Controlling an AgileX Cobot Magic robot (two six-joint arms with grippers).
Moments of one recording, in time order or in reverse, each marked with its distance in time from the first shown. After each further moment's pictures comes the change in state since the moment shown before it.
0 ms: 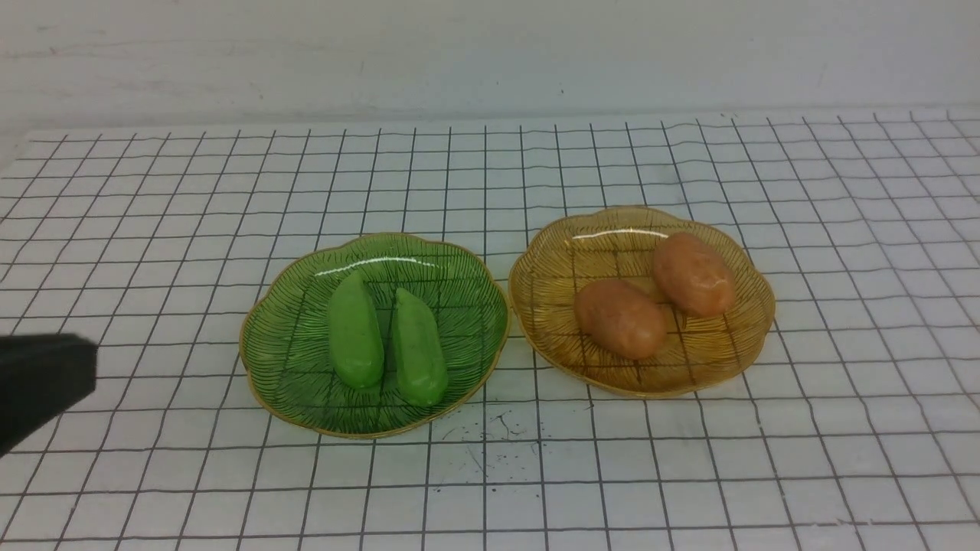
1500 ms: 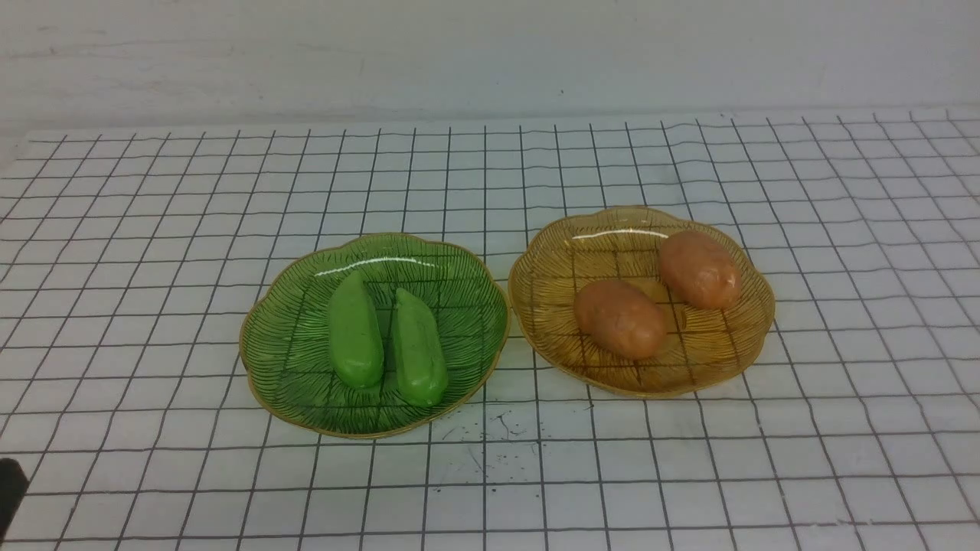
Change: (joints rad) right arm 0.000 0.000 0.001 -0.003 0.004 0.000; left arm 0.206 -0.507 0.678 0.103 -0.543 0.022
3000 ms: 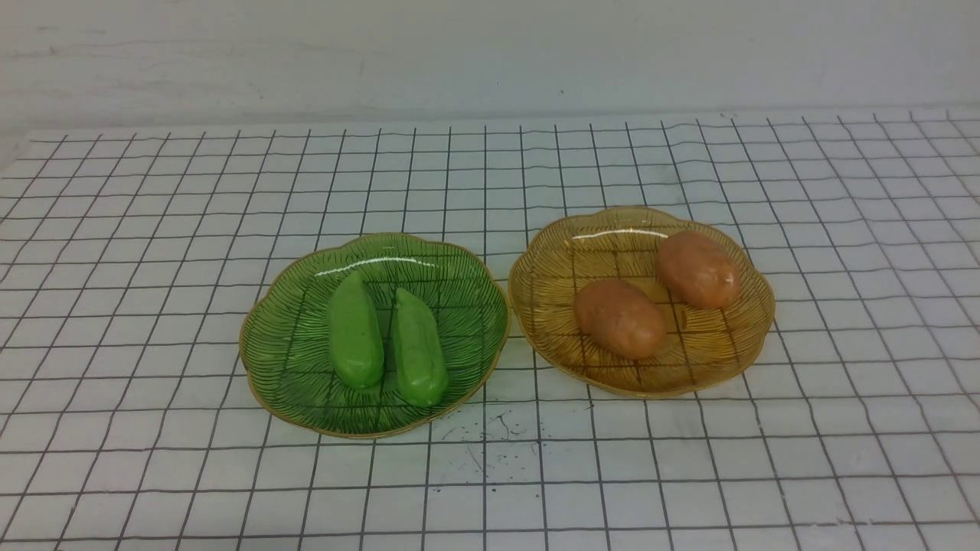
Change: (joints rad) right arm 0.000 0.000 0.000 0.000 0.004 0.001; left arm 0.074 -0.018 0.224 0.073 0.028 0.000
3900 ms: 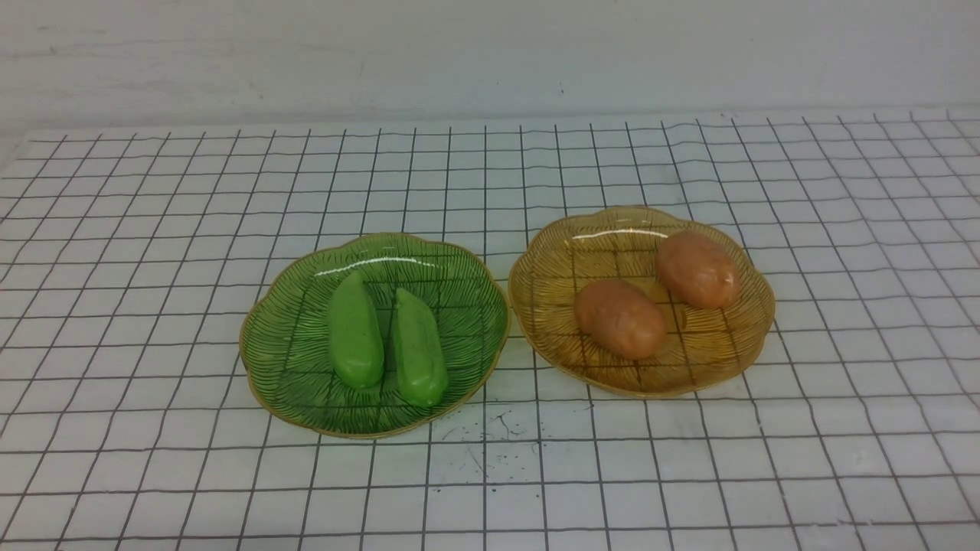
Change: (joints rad) right arm -0.231 0.002 0.612 -0.089 0.071 0.003; left arm 0.000 0.000 0.000 0.000 0.001 0.000
